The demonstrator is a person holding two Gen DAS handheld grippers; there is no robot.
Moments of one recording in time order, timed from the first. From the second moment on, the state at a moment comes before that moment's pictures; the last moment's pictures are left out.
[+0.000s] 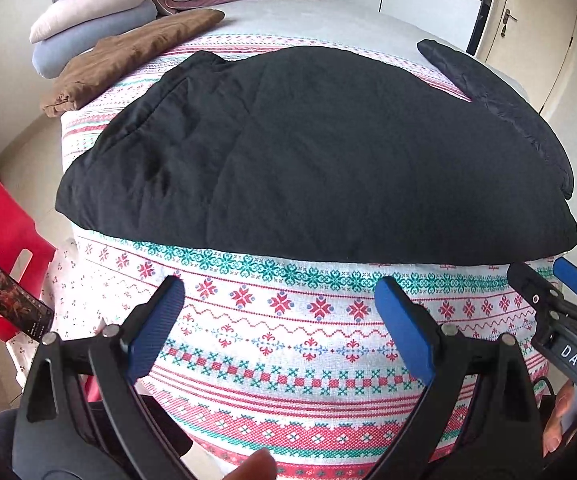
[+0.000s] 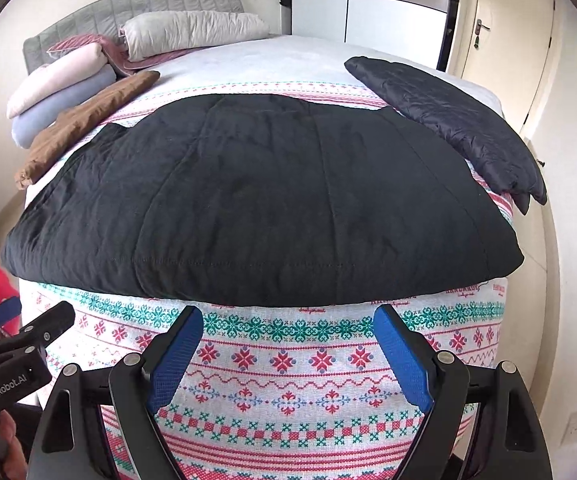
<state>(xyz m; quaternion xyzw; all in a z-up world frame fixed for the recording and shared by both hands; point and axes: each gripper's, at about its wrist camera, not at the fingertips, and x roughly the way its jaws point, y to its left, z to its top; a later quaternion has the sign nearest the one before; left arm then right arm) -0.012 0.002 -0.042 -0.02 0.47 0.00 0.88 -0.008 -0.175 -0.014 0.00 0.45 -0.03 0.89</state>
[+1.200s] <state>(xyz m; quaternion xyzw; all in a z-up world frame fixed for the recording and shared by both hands) -0.008 -0.001 -0.046 -0.02 0.46 0.01 0.89 -0.003 -0.169 -0.025 -0.01 0.46 -0.02 0.89</state>
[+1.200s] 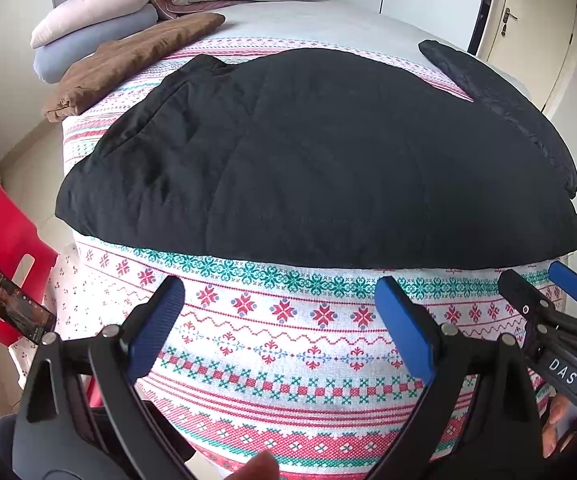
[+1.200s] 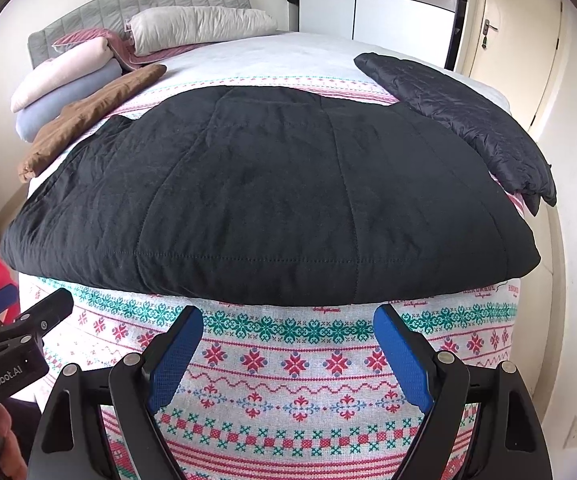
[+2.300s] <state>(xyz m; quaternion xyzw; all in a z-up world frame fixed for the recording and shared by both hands) -0.008 -0.003 -0.048 -0.01 0.46 0.01 0.89 -0.006 -0.173 -0.024 -0.01 0.45 -0.03 0.89</state>
